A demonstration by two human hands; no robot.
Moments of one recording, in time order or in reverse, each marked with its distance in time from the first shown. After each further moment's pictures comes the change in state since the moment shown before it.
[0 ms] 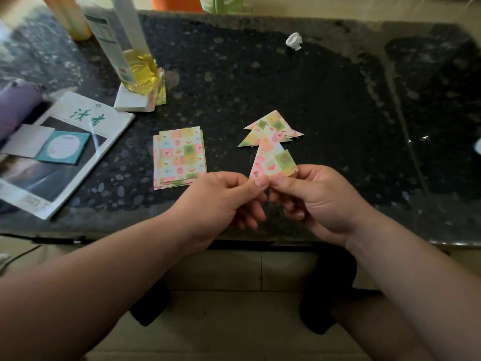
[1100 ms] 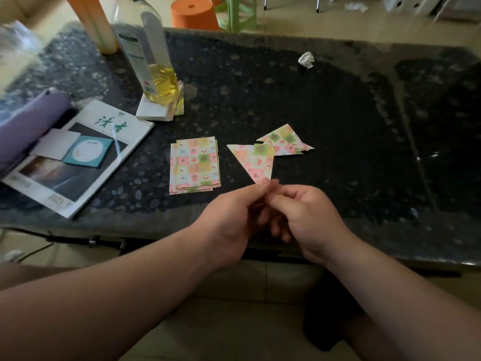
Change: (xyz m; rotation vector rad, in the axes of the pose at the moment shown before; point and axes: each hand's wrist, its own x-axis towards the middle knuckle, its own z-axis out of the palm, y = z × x) left_hand 0.005 -0.014 0.015 -0.487 0.062 -0.157; right_hand 0.000 0.011 0.035 -0.220 0.124 -0.013
